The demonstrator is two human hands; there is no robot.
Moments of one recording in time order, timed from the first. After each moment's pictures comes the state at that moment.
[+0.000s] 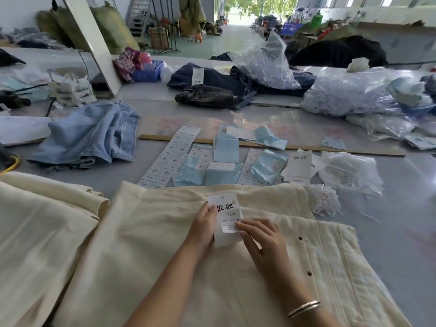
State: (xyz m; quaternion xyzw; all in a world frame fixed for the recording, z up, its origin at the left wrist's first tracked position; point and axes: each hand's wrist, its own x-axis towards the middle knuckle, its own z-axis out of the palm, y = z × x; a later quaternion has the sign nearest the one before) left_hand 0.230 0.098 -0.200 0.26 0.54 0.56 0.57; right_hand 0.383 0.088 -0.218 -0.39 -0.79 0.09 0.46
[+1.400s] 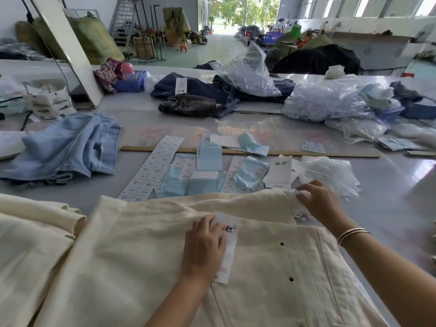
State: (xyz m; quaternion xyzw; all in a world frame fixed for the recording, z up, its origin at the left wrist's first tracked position) left_hand 0.260 0.086 -0.215 0.70 0.66 0.28 -0.03; right_hand 0.538 0.224 -0.180 -0.65 -0.73 0.00 0.21
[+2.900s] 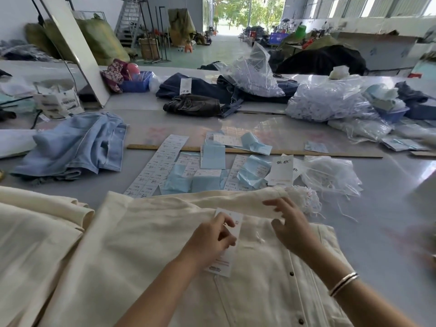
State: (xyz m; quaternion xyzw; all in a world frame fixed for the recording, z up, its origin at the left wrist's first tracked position) left_hand 0.246 0.082 -0.185 0.69 0.56 0.32 0.33; right_hand 0.452 0.119 -0.151 -0.54 -0.76 0.20 0.29
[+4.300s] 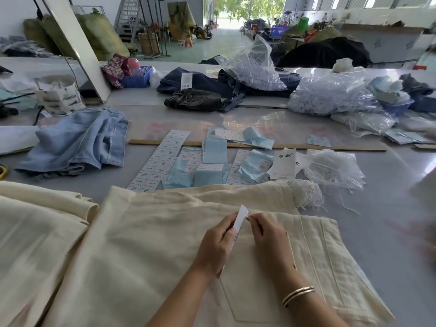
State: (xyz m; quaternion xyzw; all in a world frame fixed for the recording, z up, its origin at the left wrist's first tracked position) left_hand 0.267 0.063 -0.208 0.59 0.54 0.45 0.40; right_hand 0.411 0.096 -0.217 -0.58 -0.71 0.16 0.37
